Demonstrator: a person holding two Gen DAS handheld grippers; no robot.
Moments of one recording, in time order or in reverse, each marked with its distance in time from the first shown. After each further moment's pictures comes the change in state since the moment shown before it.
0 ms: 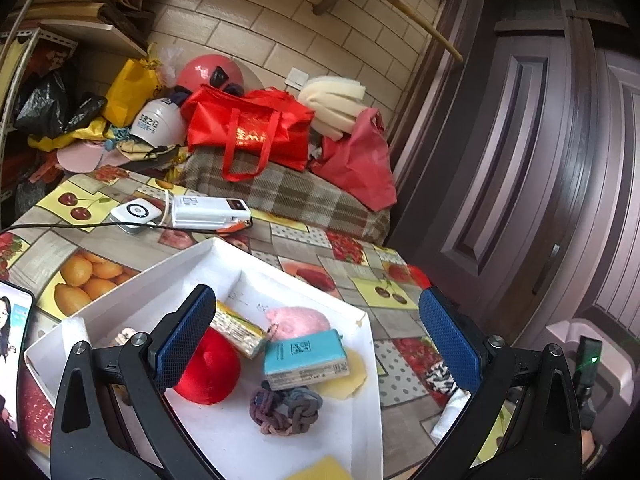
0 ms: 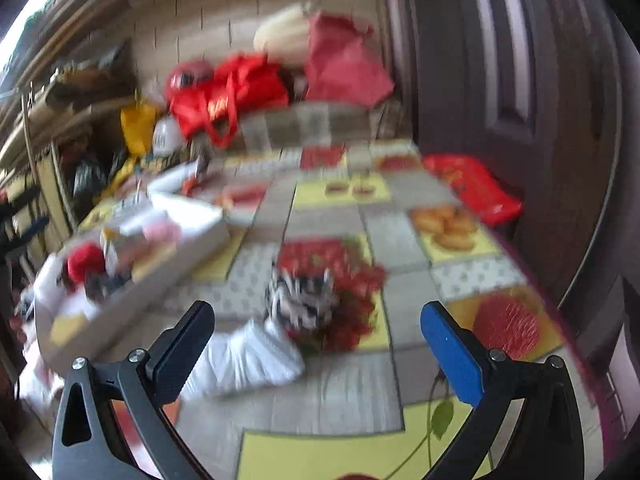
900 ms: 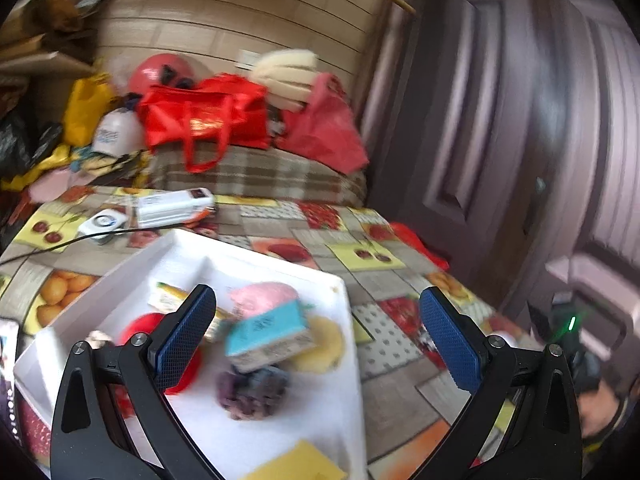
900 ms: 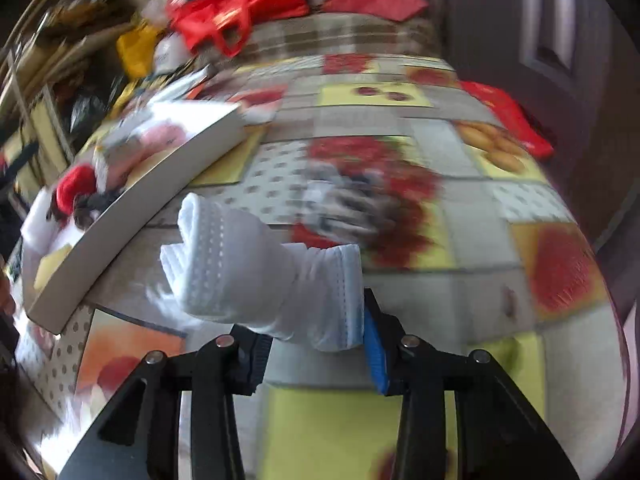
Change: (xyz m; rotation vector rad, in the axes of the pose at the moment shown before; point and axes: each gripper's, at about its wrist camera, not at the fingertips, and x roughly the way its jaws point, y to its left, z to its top) left arm 0.015 -0.045 -0.019 0.193 0.101 -0.051; right arm 0.021 -0.007 -0.025 0.012 0.267 0.002
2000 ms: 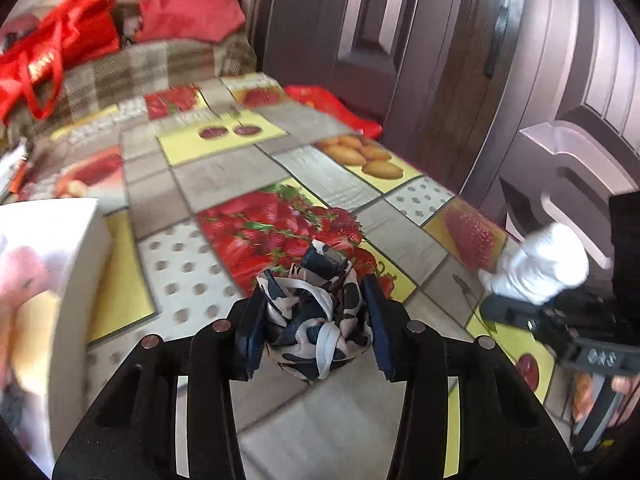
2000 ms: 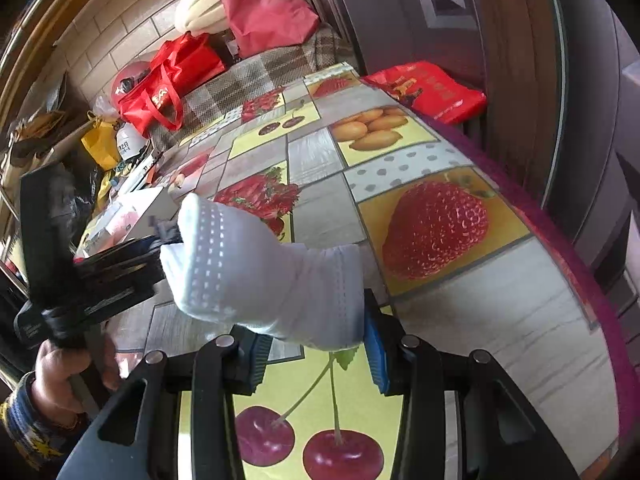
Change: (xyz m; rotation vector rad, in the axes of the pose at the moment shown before) left arm 0.179 -0.169 -0.056 0.213 0.462 -0.169; right arm -0.036 -0.092 -0.018 0.255 -0.093 0.054
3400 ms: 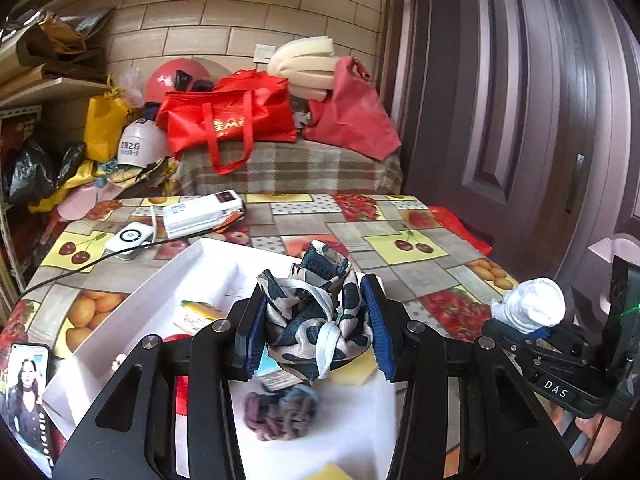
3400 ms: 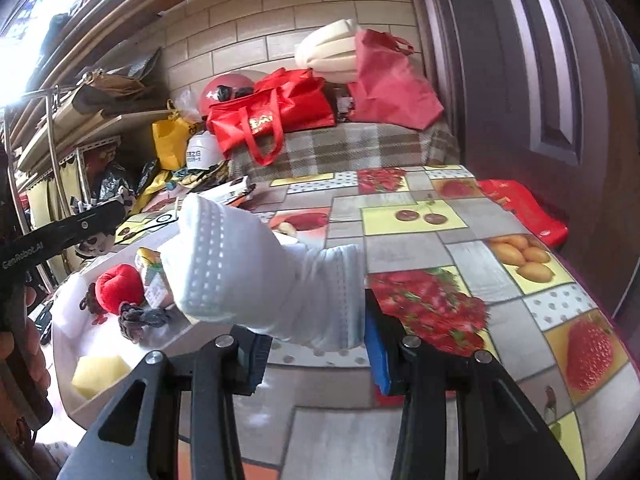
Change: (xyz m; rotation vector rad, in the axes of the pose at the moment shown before) left arm -0.180 0.132 -0.041 -0.186 -0.391 0.346; right arm 0.040 0.162 0.009 -0.305 -0.289 0.074
